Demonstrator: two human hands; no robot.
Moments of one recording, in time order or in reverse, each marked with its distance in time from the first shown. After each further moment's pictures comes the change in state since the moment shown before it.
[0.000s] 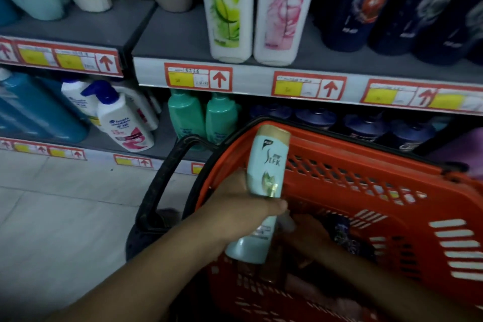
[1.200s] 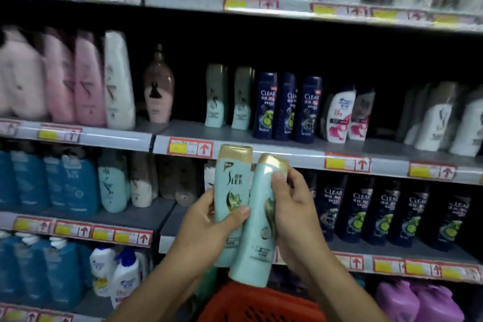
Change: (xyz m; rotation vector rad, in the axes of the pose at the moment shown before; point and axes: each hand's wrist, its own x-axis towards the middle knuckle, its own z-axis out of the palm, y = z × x) left_hand -0.182 0.177 -0.024 -0.299 0.210 0.807; right_hand -0.289 -0.213 -0.194 1.043 0.425 -1.005
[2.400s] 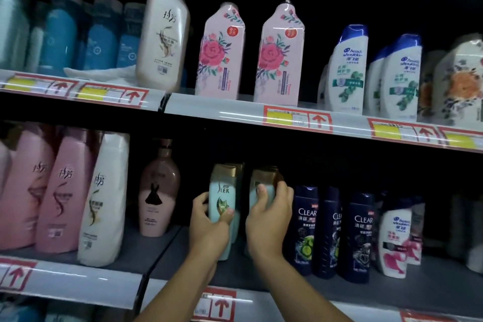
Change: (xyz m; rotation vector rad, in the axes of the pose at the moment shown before) left_hand 0.299 0.073 -0.049 -0.041 0.347 0.284; right_hand 0.260 -0.026 0.154 -0.473 0.473 -0.660
